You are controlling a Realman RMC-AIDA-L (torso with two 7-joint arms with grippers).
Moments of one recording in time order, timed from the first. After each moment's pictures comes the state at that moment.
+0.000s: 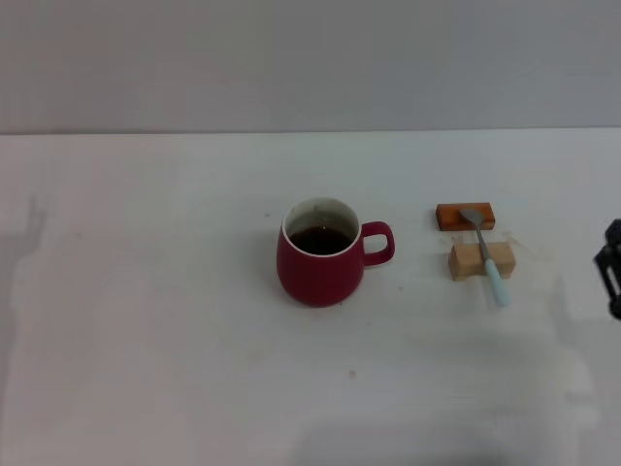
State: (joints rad) left arm -0.30 -2.05 -1.37 -0.36 2.51 1.03 -0.06; right arm -0.12 2.08 0.74 0.90 -2.22 -1.17 -0.39
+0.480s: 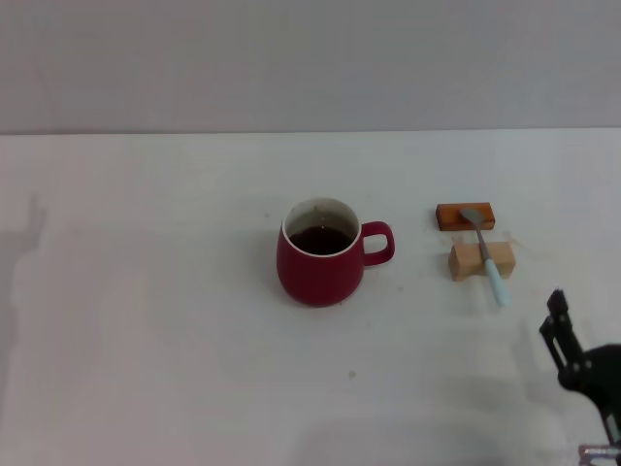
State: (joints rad) left arm -0.31 -2.05 -1.38 -0.35 2.51 1.03 -0.05; right arm -0.14 2.08 0.52 0.86 -2.11 -1.20 -0.42
